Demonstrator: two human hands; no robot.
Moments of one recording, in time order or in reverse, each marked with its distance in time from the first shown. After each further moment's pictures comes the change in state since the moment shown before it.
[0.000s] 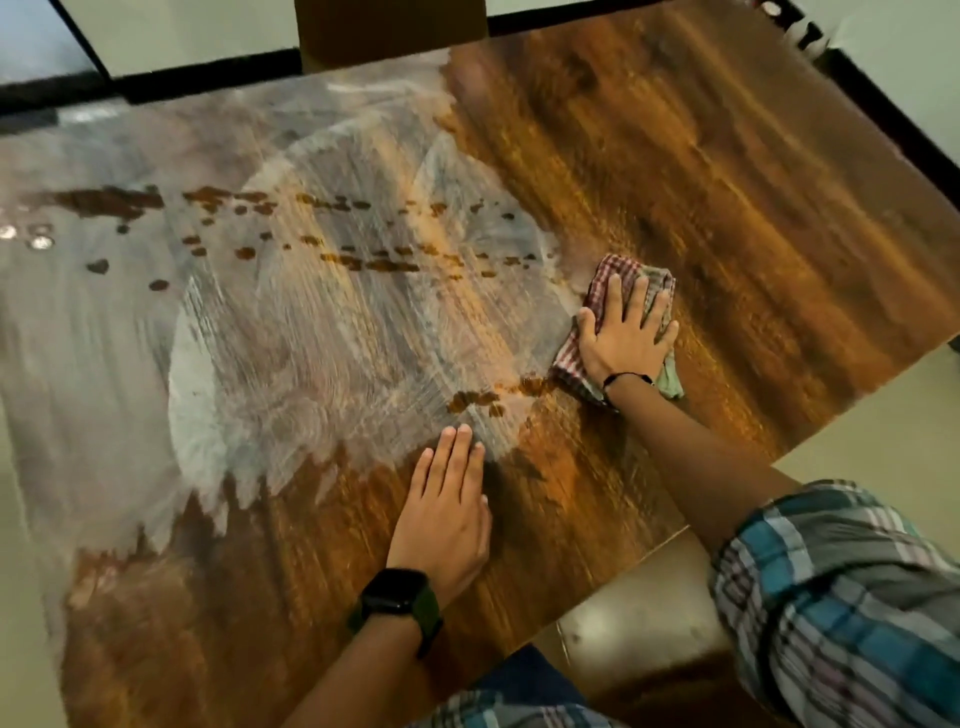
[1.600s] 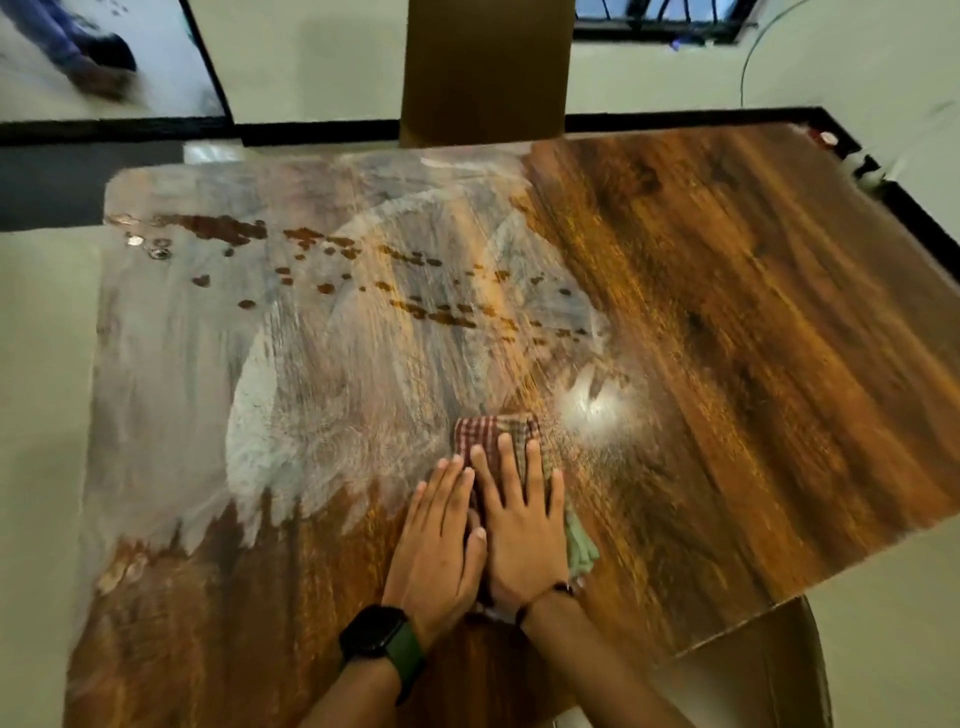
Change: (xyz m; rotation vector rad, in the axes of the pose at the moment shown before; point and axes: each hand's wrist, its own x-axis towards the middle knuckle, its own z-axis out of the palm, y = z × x) left_hand 0.004 -0.014 -0.012 -0.388 0.236 -0.180; right_hand -0.156 -0.060 0.048 -0.121 0.020 -0.660
